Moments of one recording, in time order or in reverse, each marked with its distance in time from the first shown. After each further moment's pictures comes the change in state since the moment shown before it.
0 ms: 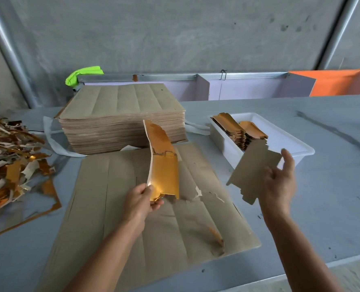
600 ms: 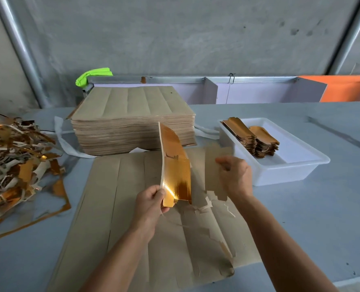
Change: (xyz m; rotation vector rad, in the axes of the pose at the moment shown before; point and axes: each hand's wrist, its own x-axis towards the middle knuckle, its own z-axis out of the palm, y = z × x) left_hand -0.006 0.004 -0.004 0.033 -0.039 0.054; right_hand -0.018 -0.020 0.082 -0.446 -0.371 -0.213
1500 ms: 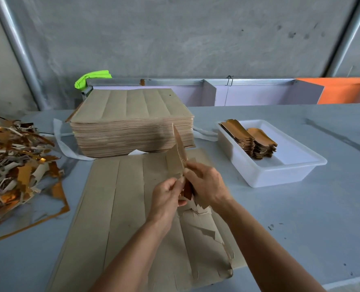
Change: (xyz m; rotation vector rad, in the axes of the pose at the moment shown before) left_hand -0.014 0.025 0.035 -0.132 -0.149 0.155; right_hand -0.022 -0.020 0.022 0.120 -0.392 -0.129
